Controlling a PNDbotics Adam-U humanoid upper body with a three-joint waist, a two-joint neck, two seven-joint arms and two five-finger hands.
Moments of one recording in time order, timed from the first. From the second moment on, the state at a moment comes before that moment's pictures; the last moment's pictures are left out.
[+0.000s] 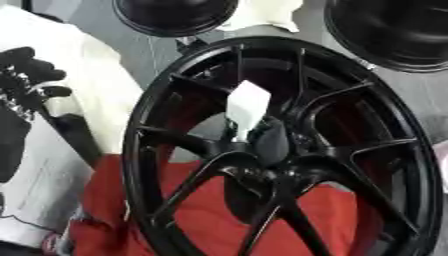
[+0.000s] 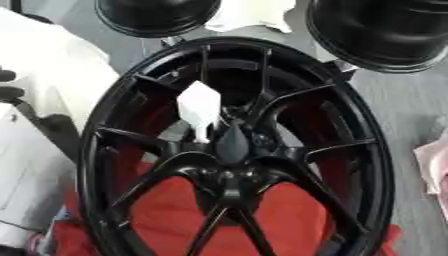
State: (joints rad) left arm -0.29 0.44 0.07 -1.98 0.44 -0.09 -0.04; right arm -0.31 -0.55 -0.19 -1.98 0.15 0.19 -0.47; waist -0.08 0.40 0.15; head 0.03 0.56
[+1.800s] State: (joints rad) left arm -0.70 1.06 -0.01 -1.99 0.27 -0.26 -0.32; right arm -0.26 -0.56 -0.20 -1.98 0.15 0.20 -0.47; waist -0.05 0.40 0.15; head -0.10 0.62
